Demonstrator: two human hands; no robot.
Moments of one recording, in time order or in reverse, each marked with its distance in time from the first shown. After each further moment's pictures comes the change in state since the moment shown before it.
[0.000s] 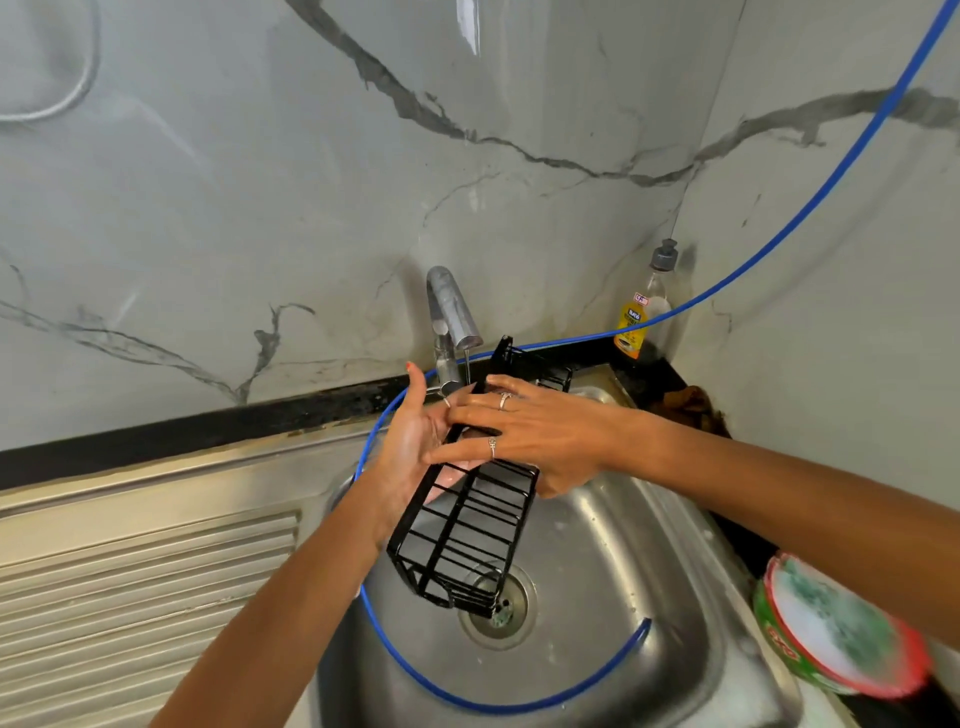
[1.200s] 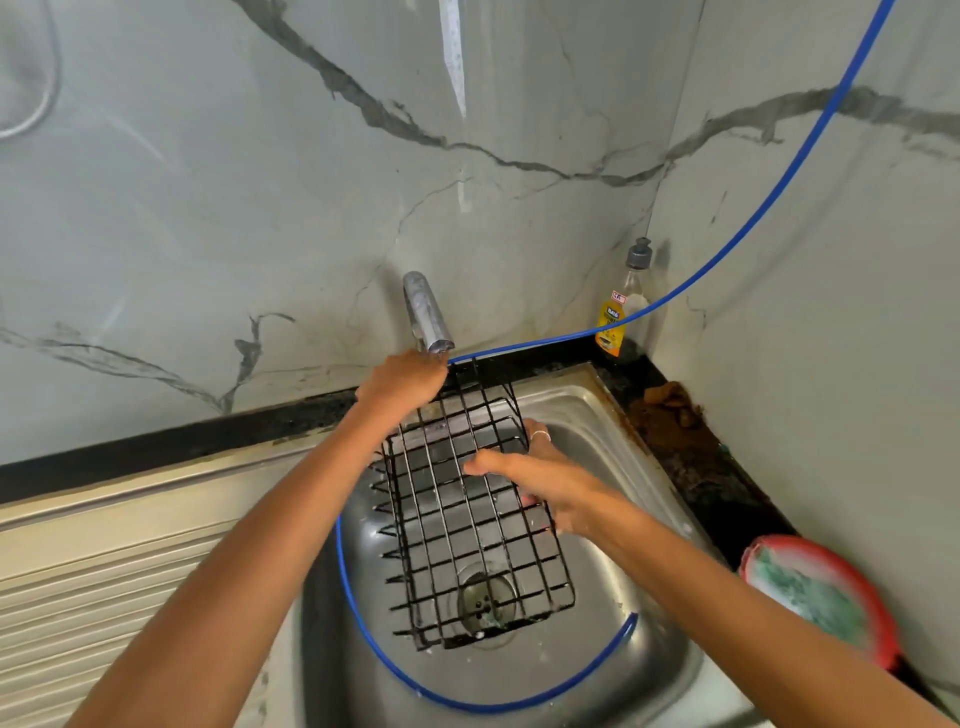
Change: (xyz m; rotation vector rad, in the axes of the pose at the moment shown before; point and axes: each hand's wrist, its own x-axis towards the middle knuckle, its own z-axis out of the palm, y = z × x) left_hand 0.043 0.048 0.027 1.628 0.552 0.055; right_hand -0.015 -0.052 0.024 1.864 0.103 1.226
